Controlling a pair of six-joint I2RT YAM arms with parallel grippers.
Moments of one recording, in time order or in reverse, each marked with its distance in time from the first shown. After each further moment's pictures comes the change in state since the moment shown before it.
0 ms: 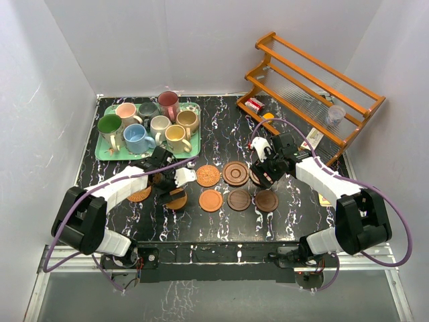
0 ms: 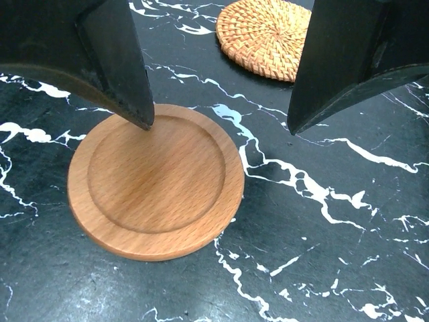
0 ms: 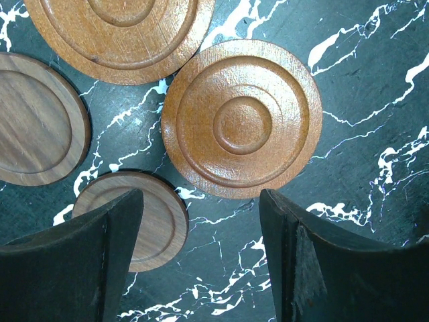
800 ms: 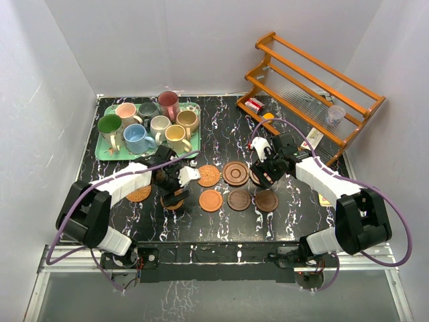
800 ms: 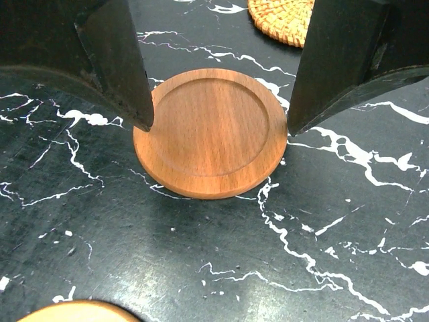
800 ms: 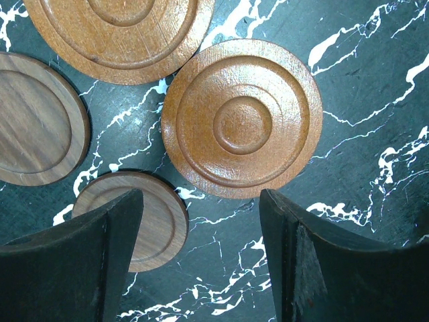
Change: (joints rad) left arm -0.016 0.057 0.045 -0.049 0.128 -0.073; right arm 0.000 0.000 0.000 0.000 0.000 0.000
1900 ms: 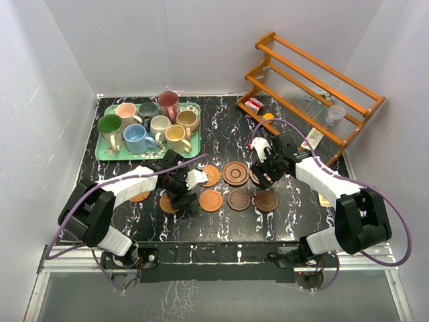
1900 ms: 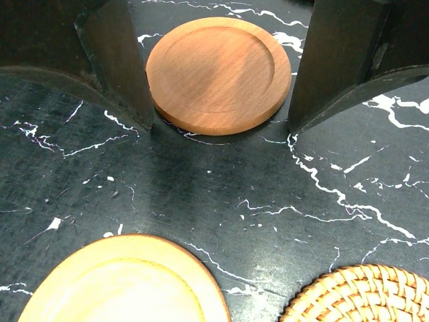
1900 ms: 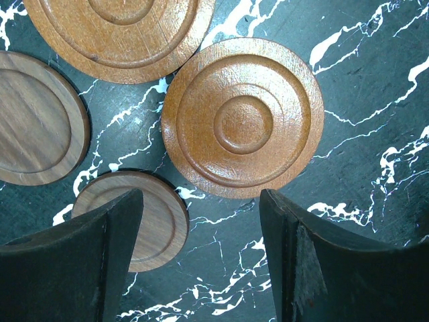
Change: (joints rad) left arm -0.097 0.021 -0.035 0.114 0.036 -0.086; right arm 0.000 0.003 -0.002 0.000 0.000 0.000
